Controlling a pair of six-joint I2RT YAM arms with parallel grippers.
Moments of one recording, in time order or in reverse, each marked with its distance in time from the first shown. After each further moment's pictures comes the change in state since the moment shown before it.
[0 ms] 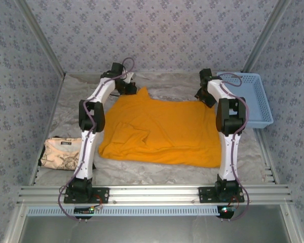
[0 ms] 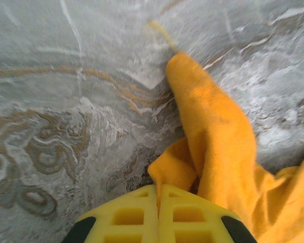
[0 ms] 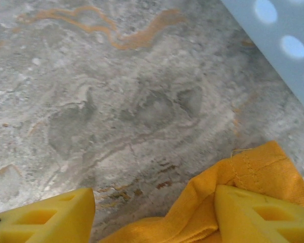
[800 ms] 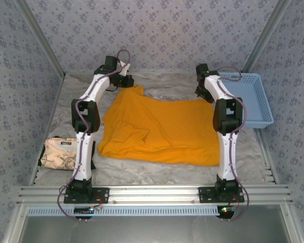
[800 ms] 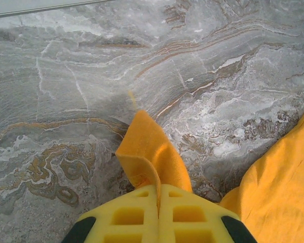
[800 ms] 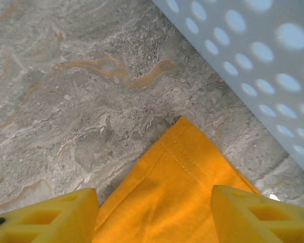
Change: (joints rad) left arm 0.020 -0.148 -0.110 0.094 0.024 0.042; right arm 0.031 0.064 0.180 -0.120 0.134 0.023
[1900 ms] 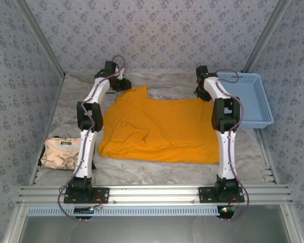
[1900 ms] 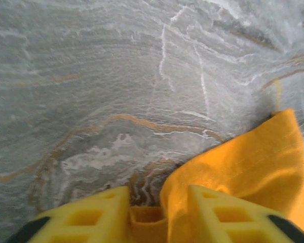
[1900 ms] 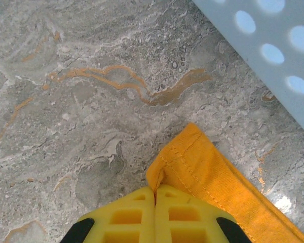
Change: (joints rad) left arm 0.040 0.274 0.278 -0.075 -0.088 -0.192; right arm -0.018 0.076 0.042 0.050 -0.036 -0.021
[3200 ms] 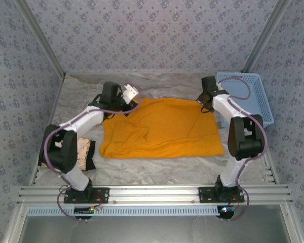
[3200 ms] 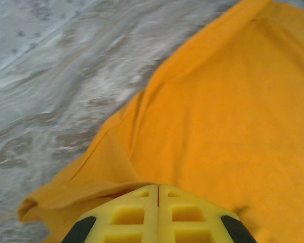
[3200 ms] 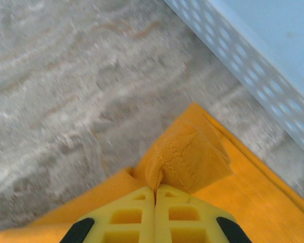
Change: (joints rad) left arm -0.239 -1.135 -1.472 0.658 -0.031 0.585; right arm 0.060 -0.689 -0.853 0.427 -0.042 0.010
